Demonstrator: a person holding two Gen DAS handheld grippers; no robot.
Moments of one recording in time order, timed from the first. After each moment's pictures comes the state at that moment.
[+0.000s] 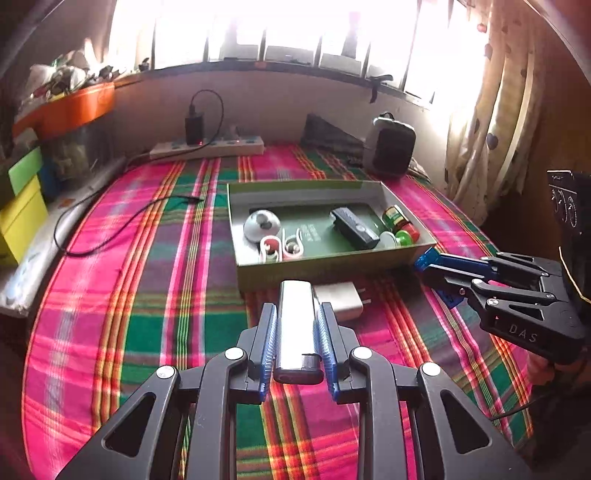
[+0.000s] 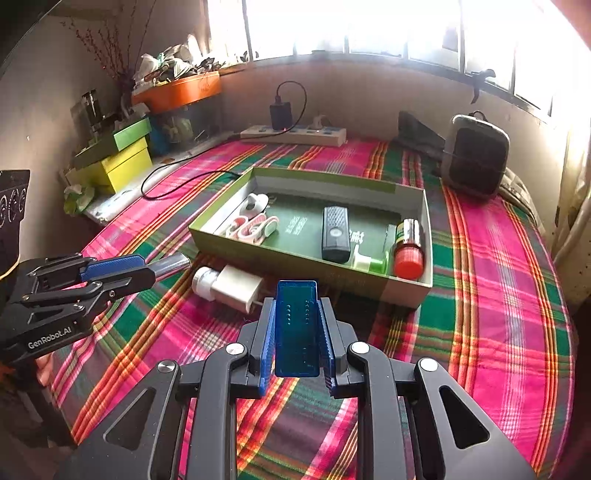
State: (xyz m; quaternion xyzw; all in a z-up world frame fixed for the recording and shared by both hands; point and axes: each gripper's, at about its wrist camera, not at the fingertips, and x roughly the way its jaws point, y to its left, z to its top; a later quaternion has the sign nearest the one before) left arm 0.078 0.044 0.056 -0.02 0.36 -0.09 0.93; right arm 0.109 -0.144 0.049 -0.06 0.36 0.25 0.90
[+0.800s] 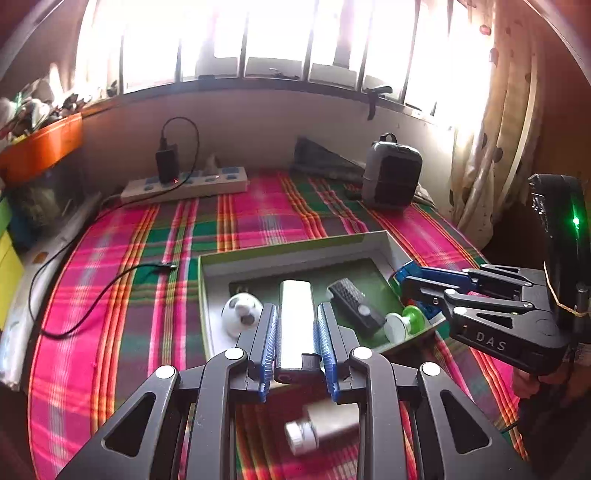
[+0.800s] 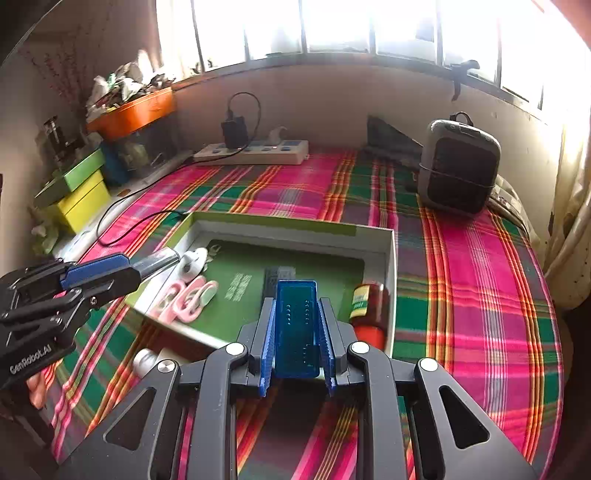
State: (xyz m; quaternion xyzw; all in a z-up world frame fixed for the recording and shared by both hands) left arm 0.169 0.023 0.078 -0.01 0.35 -0.10 0.93; right arm 0.196 -0.152 0.064 -0.04 0.37 0.21 0.90
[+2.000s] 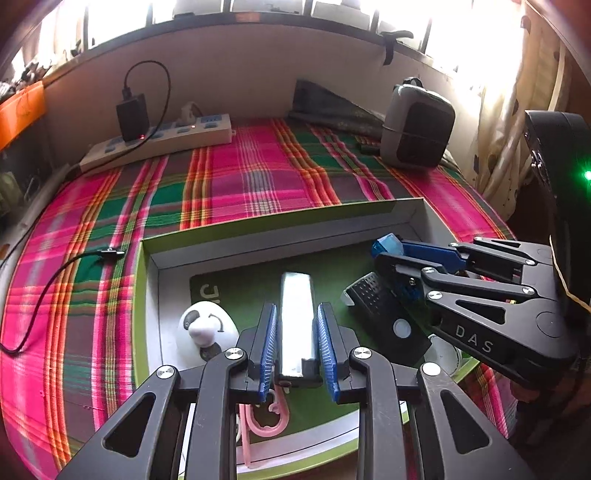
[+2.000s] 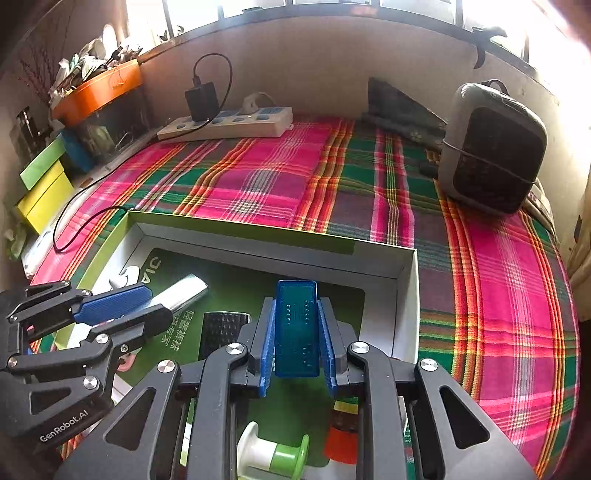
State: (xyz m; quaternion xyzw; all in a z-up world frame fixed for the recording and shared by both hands) left arm 0.247 -0.002 0.023 -0.01 0.43 -0.10 0.90; right arm 0.279 -0.135 0.024 -0.05 0.43 0.20 0.88
